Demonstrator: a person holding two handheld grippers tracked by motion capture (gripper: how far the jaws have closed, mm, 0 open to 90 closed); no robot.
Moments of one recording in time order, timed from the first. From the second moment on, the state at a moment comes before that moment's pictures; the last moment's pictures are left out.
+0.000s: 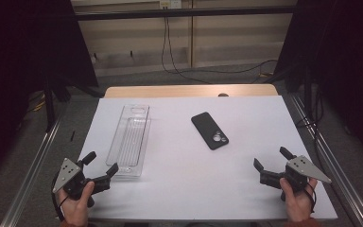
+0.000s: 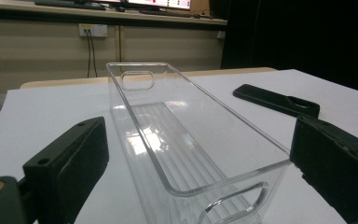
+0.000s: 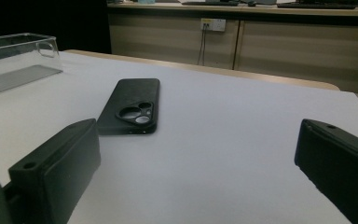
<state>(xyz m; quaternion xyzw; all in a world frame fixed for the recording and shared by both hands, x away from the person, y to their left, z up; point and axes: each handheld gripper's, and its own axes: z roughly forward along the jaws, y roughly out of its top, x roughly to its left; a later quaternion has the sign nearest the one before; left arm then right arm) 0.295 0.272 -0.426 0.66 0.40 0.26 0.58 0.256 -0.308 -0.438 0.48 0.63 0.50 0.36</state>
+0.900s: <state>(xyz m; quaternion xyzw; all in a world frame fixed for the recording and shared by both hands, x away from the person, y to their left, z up) 0.292 0.274 -0.426 0.66 0.41 0.26 0.58 0.258 -0.302 -0.437 0.47 0.63 0.51 0.34</state>
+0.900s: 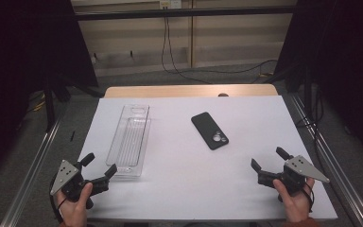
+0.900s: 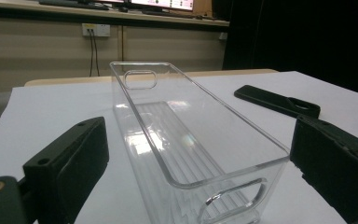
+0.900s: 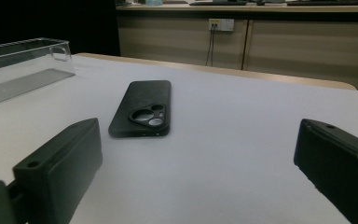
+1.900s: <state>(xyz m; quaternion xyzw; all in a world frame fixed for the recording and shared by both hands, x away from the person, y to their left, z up) 0.292 0.271 -0.426 0.66 0.40 0.26 0.58 0.296 -0.270 -0.430 0.44 0.65 0.52 0.32</state>
